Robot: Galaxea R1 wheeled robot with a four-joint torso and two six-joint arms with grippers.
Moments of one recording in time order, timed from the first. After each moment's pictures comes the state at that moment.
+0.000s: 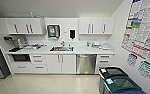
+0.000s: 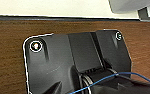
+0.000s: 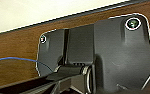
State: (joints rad) left arm 1.40 2.81 -2.39 -0.10 0.08 0.14; right arm -1.50 2.81 -2.33 -0.16 0.02 0.20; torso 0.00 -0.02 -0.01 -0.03
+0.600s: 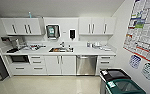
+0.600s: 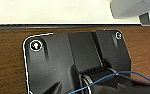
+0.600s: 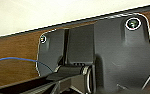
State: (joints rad) left arm 1.40 2.81 -2.39 -0.10 0.08 0.14; right arm -1.50 2.81 -2.33 -0.16 0.02 0.20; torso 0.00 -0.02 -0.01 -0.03
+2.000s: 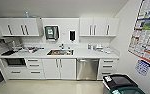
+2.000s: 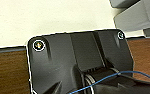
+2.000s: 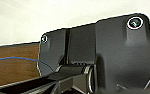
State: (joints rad) left arm 1.40 2.80 -2.39 -0.10 0.08 0.14; right arm -1.50 2.81 -2.33 -0.16 0.02 0.20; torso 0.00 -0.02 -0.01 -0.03
